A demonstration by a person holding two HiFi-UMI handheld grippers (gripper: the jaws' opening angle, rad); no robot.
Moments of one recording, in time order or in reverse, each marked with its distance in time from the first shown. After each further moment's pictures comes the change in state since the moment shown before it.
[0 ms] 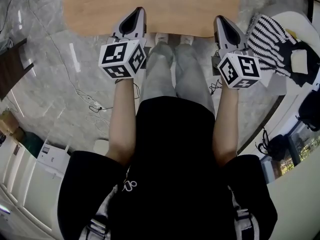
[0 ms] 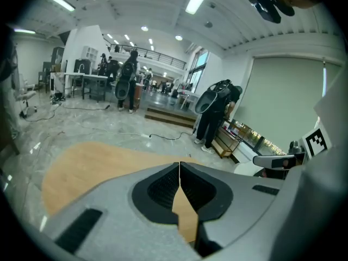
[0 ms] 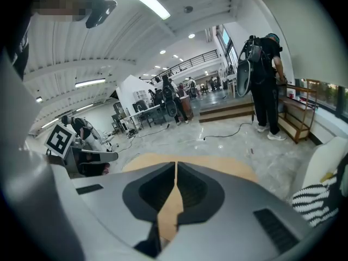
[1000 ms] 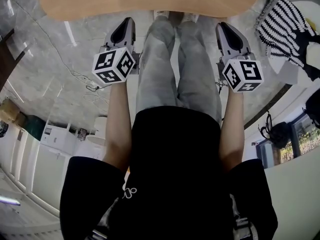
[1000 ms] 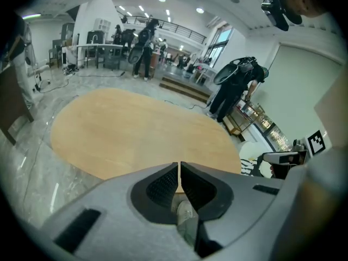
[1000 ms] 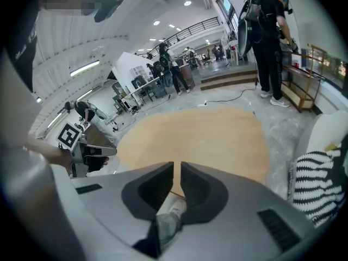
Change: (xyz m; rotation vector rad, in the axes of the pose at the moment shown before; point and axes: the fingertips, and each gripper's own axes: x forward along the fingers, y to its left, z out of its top) left arm 0.003 0.065 -0.218 -0.158 0.268 0.084; right arm 0.009 -0.031 -0.204 0.051 0.298 0.059
